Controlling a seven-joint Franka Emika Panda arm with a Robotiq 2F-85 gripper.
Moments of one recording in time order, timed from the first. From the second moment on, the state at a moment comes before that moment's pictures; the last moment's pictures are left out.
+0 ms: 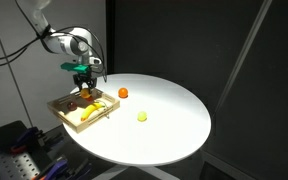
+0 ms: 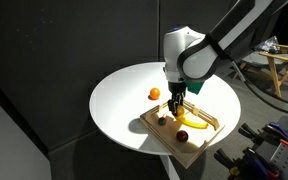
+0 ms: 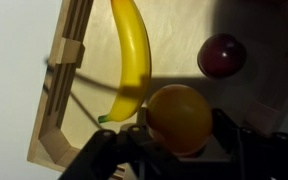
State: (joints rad) arm 0.23 0.33 0.10 -2.22 -0.12 2.42 0.10
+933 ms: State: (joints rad) arm 0.26 0.36 0.11 -2.20 -0.13 2.42 0.10
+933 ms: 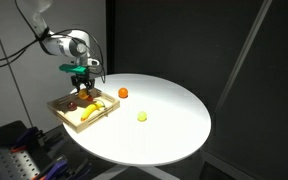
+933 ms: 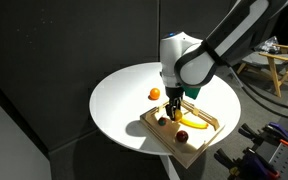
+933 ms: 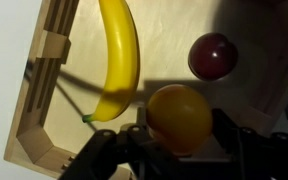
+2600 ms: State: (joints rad) arm 0.24 0.34 0.05 -2.20 -0.13 2.43 0.22
